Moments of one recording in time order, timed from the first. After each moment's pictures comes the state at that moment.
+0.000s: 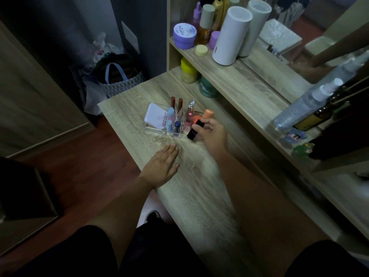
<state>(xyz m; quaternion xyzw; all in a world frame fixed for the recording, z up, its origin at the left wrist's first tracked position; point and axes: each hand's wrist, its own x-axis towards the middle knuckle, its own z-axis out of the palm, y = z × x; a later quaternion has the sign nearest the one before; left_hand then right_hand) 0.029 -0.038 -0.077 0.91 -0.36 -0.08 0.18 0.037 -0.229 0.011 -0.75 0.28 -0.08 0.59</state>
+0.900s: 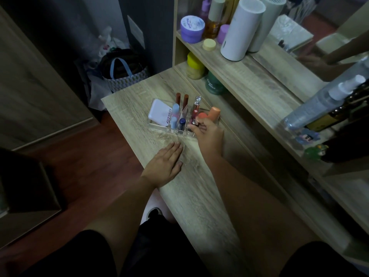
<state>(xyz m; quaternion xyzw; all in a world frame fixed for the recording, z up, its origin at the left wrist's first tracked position) 0.027 -0.038 -0.082 0.91 -0.36 -0.06 0.19 0.039 -0.203 -0.006 -0.85 0.20 -0.17 0.46</state>
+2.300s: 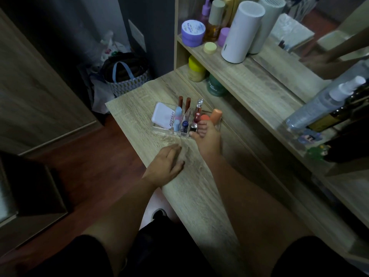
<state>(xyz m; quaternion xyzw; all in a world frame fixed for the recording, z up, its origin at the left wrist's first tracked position) 0.029 -0.031 -0.058 0.90 -0.29 -0.10 0.30 0.046 -0.199 -0.016 -0.82 0.25 -0.09 0.51</state>
